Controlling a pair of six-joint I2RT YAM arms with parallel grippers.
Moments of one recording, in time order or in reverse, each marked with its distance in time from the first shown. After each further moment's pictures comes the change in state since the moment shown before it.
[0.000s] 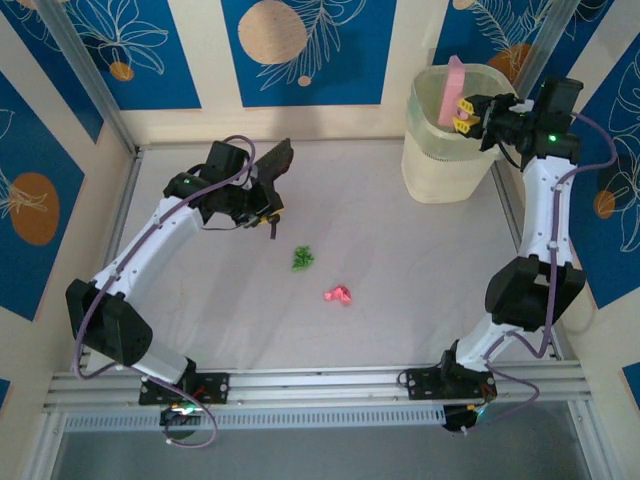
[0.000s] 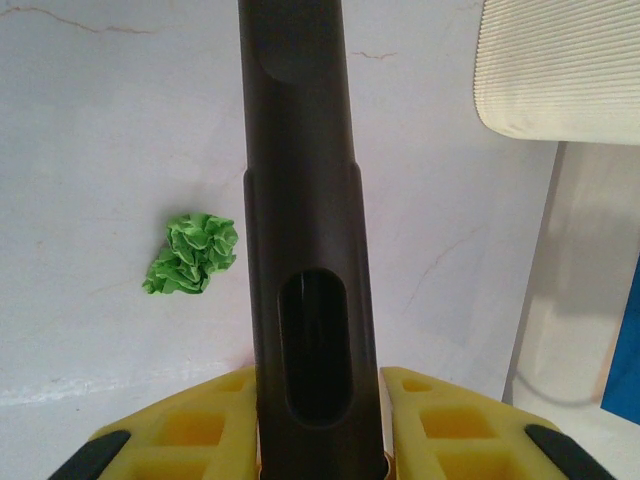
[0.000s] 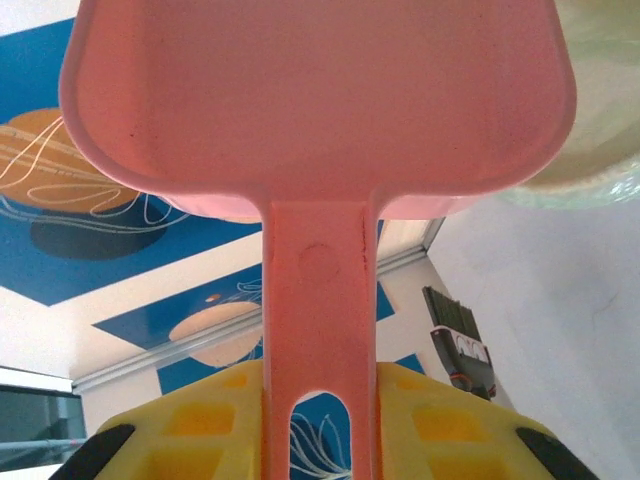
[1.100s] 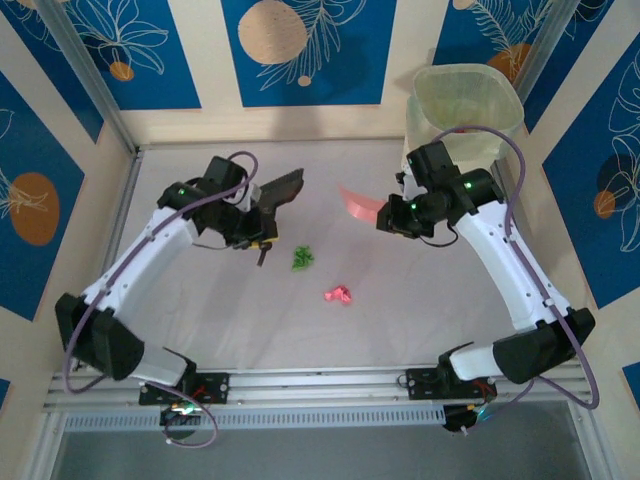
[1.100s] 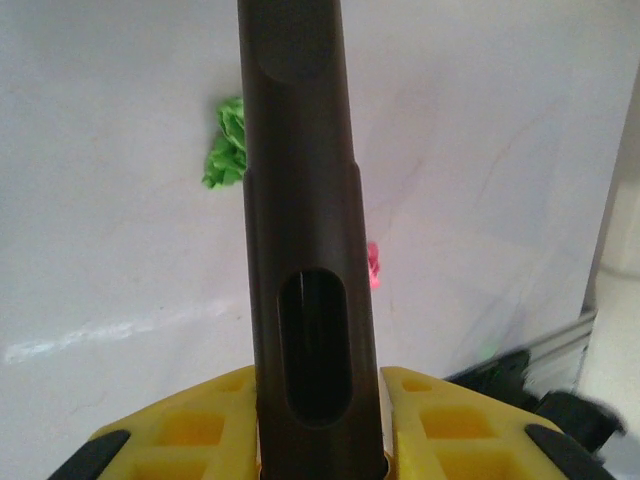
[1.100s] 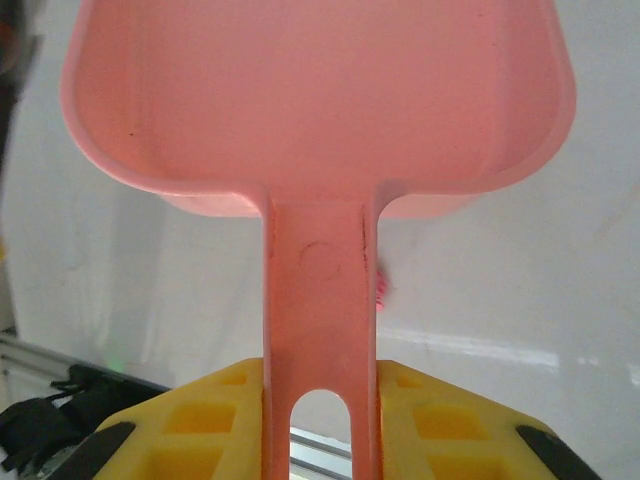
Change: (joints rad) left arm -0.048 -0.114 -0.091 -0.192 0.047 0.231; right arm 0.664 -0.298 -0.310 -0.660 0.657 -0.879
